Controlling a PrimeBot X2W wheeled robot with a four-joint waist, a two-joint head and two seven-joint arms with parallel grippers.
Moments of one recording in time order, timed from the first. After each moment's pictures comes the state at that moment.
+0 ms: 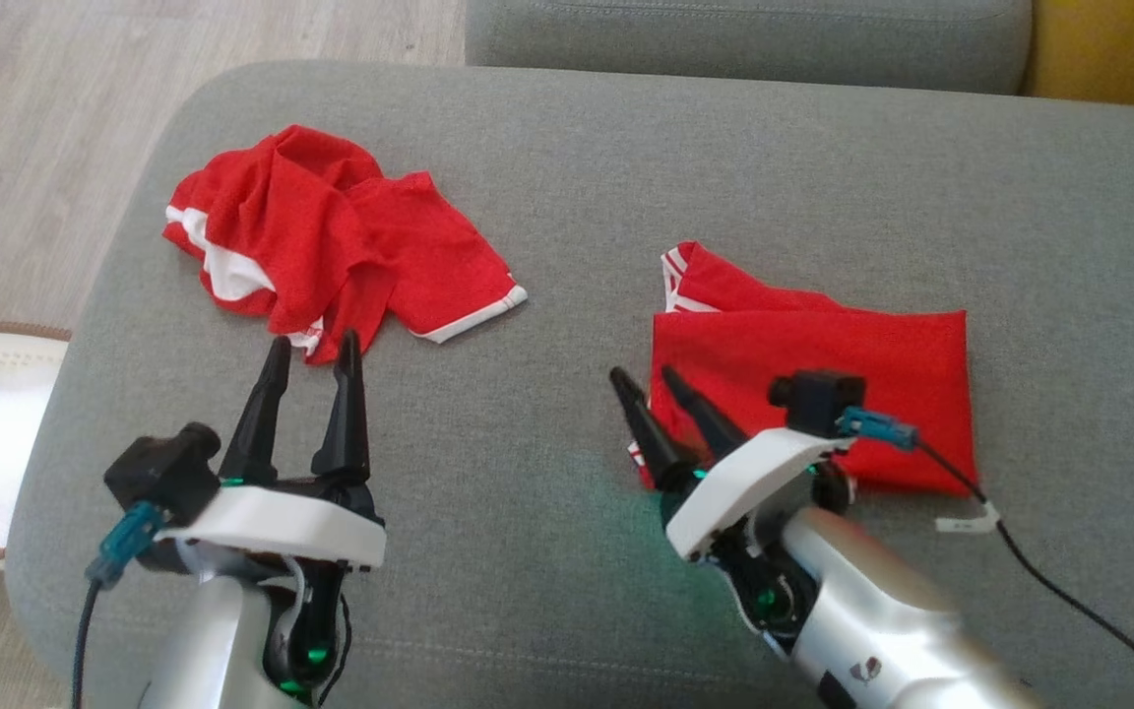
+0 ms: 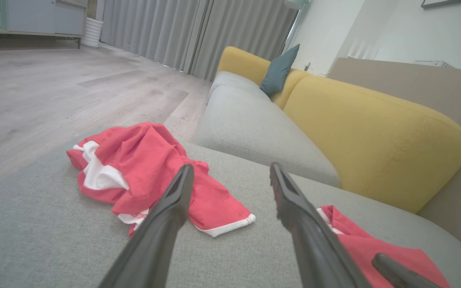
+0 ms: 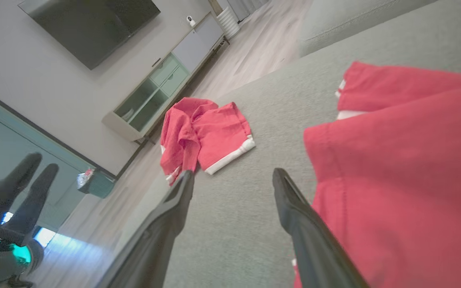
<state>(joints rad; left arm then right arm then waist) -0.15 0.04 -0.18 0.23 -0.41 -0.05 -0.26 -0.52 -0.06 0.84 0.75 1.04 0.12 -0.21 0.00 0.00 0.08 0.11</state>
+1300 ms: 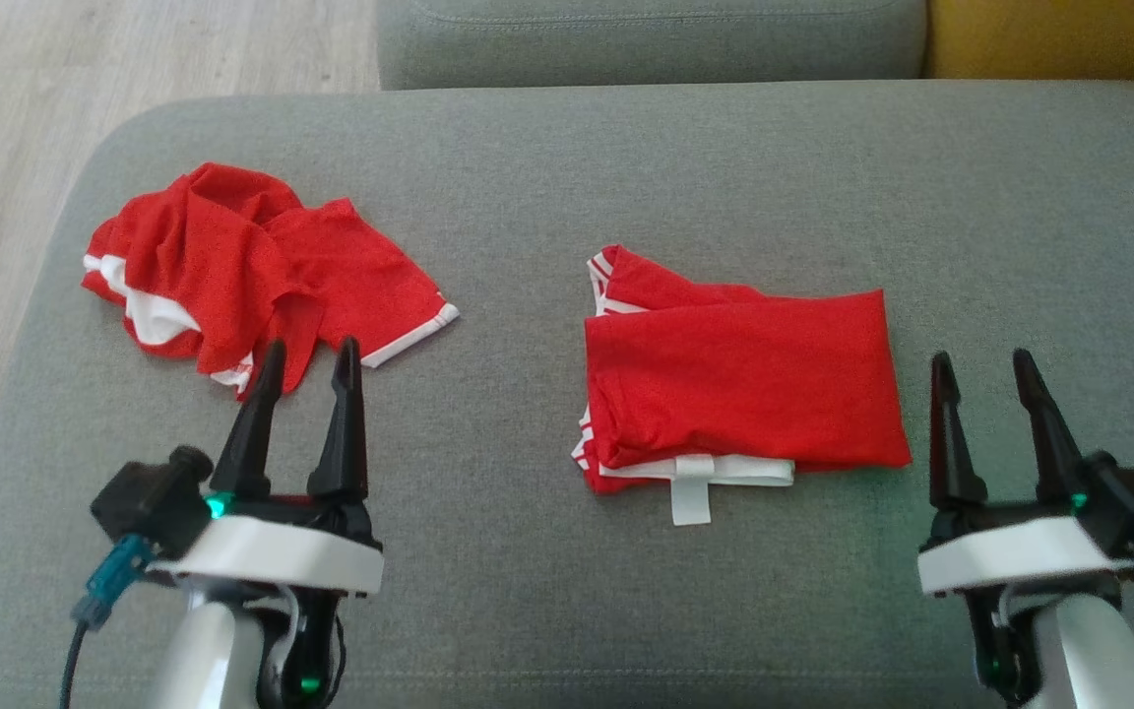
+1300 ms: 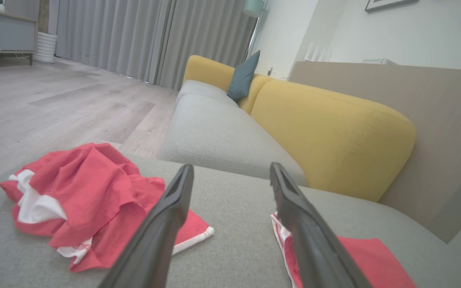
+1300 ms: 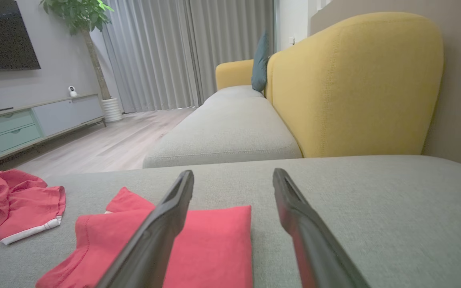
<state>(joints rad) -0.08 0.04 -0.17 0.10 -0.37 -0.07 -0.26 -0.08 -0.05 -0.02 0.23 0.12 0.12 -0.25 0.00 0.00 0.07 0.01</state>
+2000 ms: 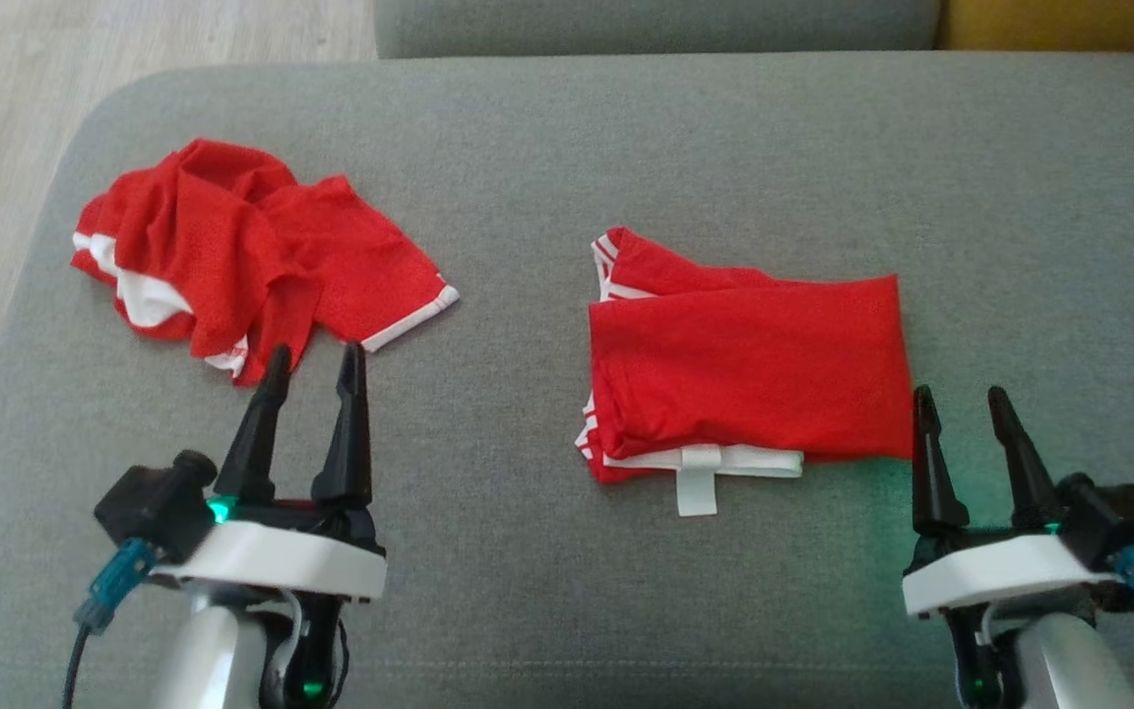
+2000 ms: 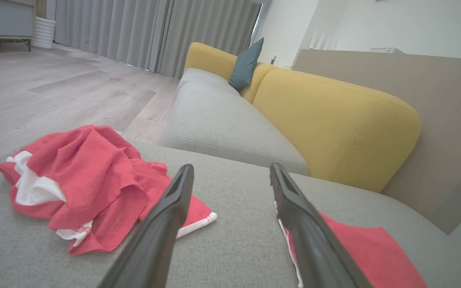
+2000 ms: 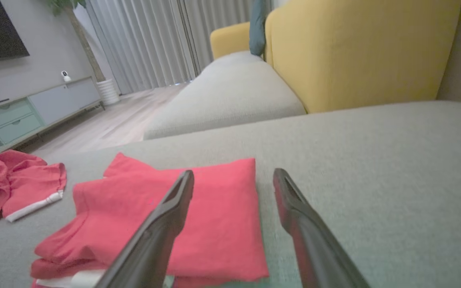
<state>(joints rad) -0.07 0.04 -0.17 0.09 -0.36 -0.08 -0.26 -0.06 -0.05 0.00 0.29 0.20 0.12 -0.25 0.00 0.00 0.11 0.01</state>
